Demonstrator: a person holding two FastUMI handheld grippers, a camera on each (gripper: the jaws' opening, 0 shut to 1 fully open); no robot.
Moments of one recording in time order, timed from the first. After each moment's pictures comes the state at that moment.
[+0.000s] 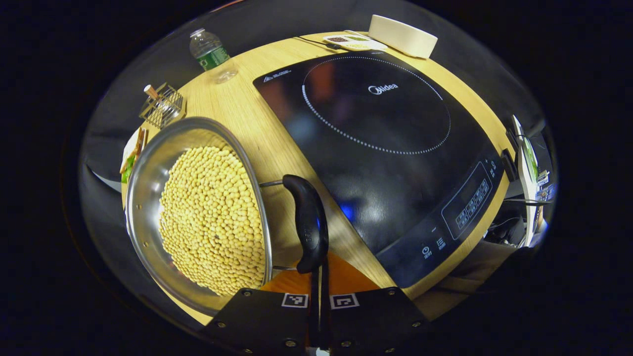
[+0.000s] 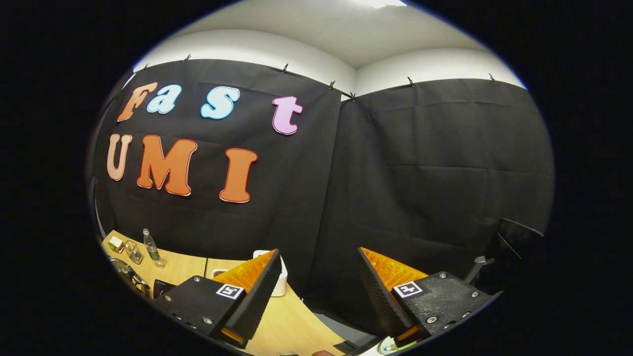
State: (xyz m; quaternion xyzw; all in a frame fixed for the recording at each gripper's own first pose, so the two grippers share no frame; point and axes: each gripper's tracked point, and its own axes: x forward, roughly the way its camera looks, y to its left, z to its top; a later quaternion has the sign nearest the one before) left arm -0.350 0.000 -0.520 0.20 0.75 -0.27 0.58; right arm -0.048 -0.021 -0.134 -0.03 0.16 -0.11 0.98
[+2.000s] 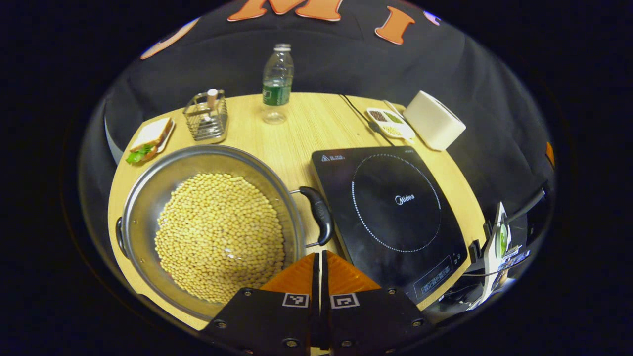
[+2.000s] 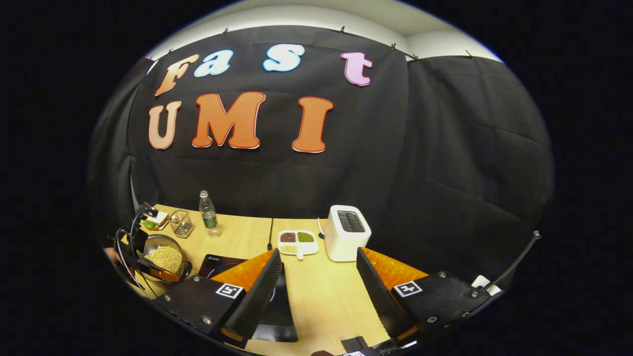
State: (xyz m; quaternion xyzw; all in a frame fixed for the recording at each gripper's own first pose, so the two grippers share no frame) left arm -0.242 0.010 -0.493 0.00 0.66 -0.20 0.72; right arm -0.065 0.193 -0.249 0.01 0.31 0.08 0.95
